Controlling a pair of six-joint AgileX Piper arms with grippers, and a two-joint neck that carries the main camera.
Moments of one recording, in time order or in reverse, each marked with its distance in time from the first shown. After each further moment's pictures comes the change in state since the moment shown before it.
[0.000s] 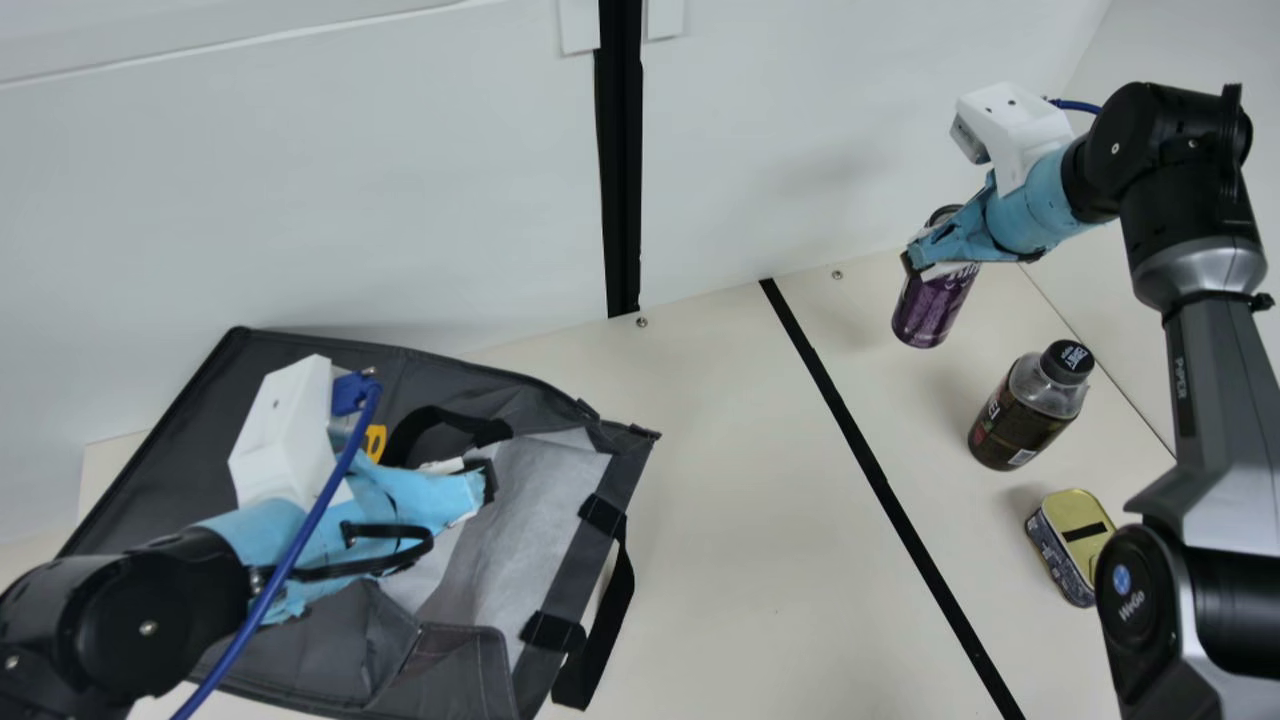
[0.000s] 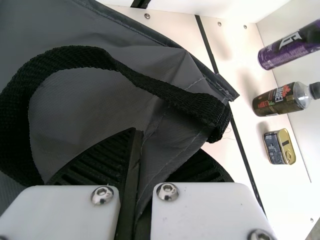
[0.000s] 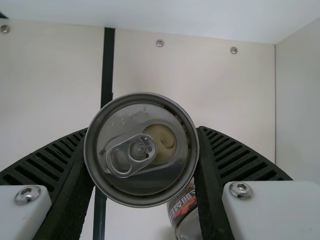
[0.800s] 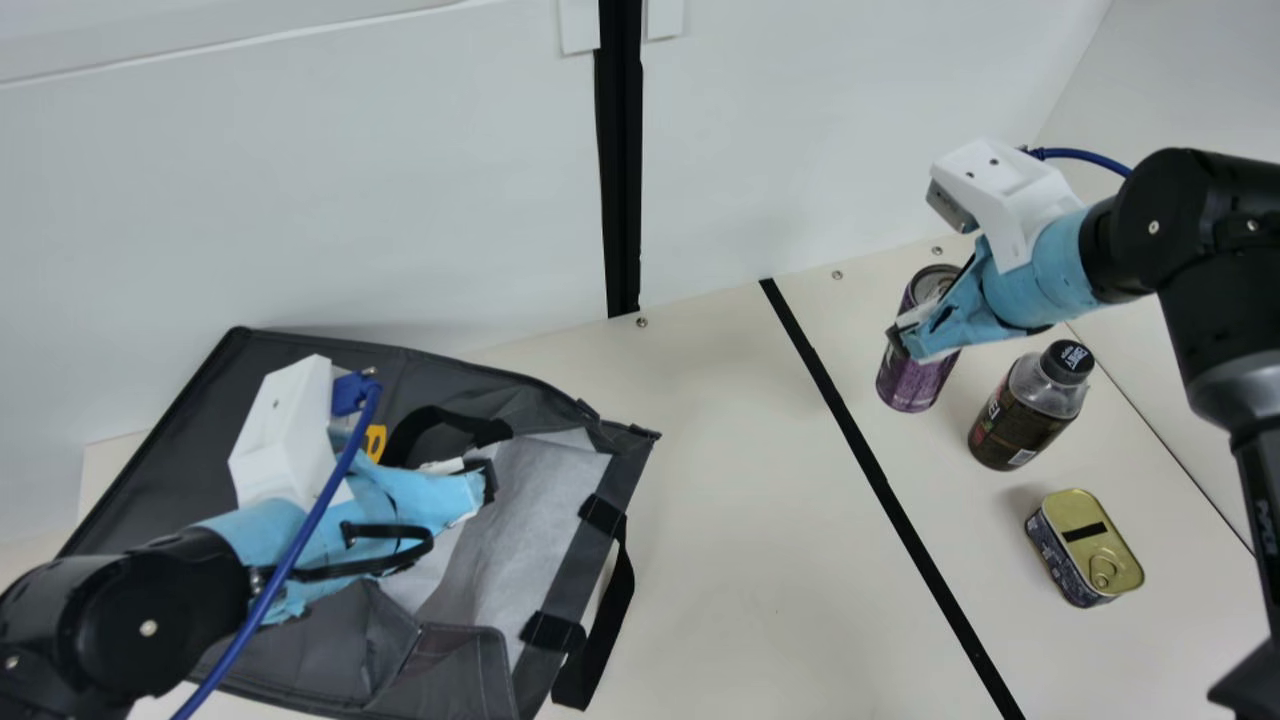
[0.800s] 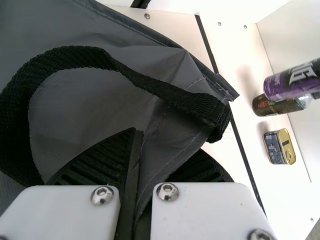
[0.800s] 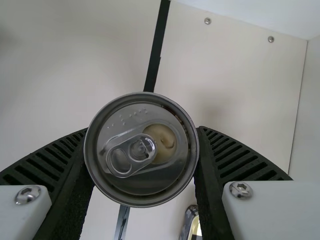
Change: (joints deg) left arm 0.0 0.0 0.0 0.0 0.0 0.0; right arm 3.1 -18.9 20.0 1.1 0.1 -5.9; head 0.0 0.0
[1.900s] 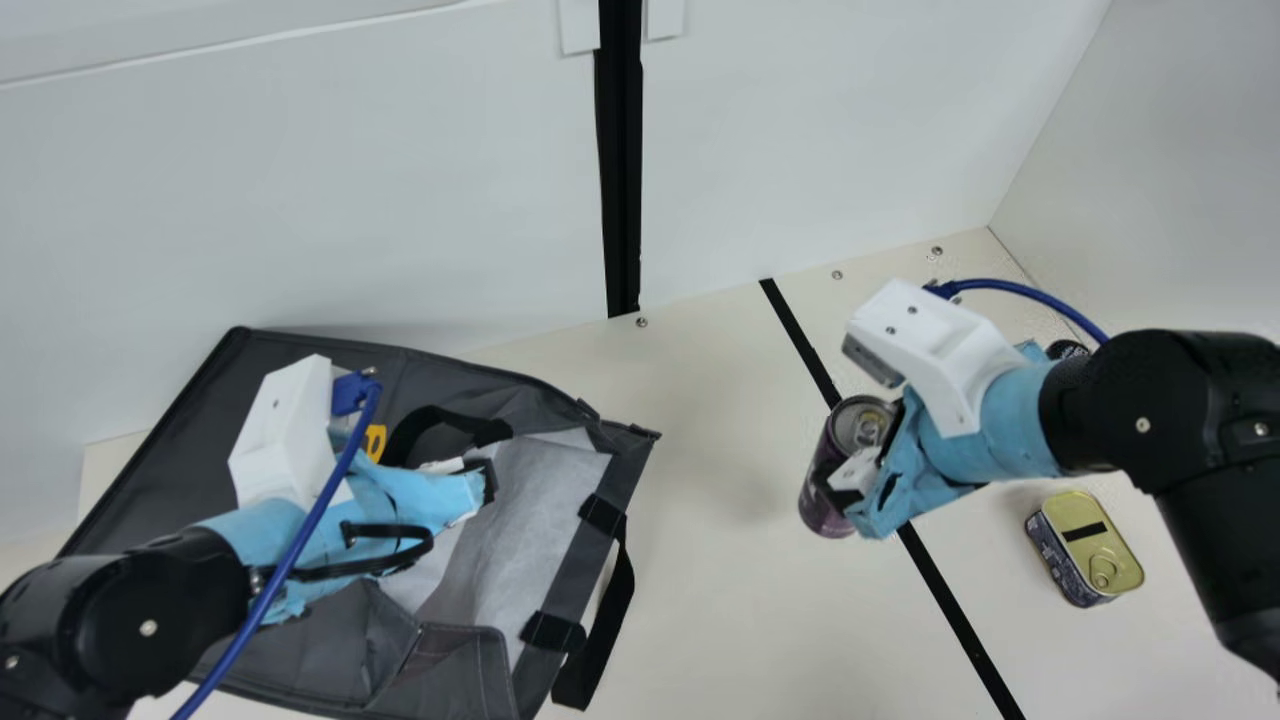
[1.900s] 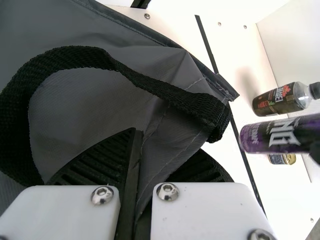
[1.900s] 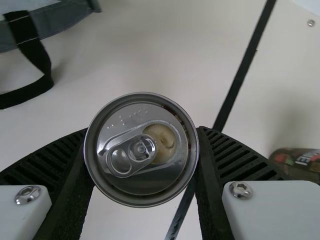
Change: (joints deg) left arm 0.0 0.0 0.0 0.0 0.0 0.0; right arm 11.1 -17.7 20.8 4.3 -0.1 -2.8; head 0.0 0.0
